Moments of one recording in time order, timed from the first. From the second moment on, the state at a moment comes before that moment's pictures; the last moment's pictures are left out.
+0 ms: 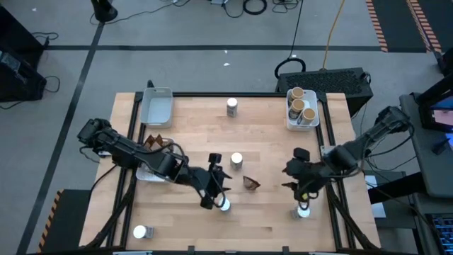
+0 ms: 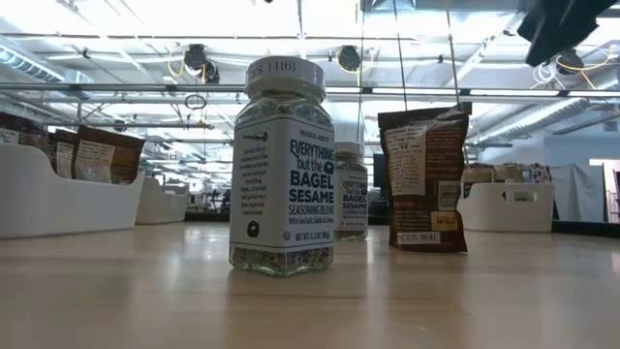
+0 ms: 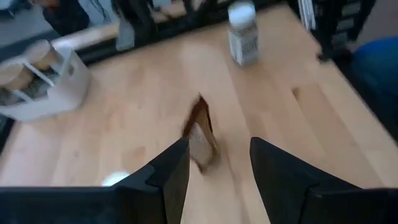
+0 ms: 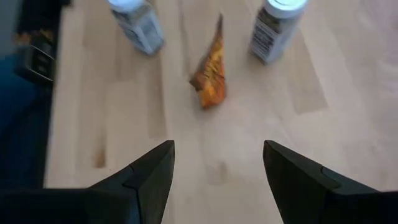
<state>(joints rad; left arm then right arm) -0.38 1.60 1.29 -0.29 -0.28 0.07 0.61 1.10 0.96 -0.84 0.35 0.71</state>
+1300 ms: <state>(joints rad) -0.18 2.00 1.49 -0.20 0.01 0.22 0.83 1.07 0.80 -0.49 0.56 0.60</state>
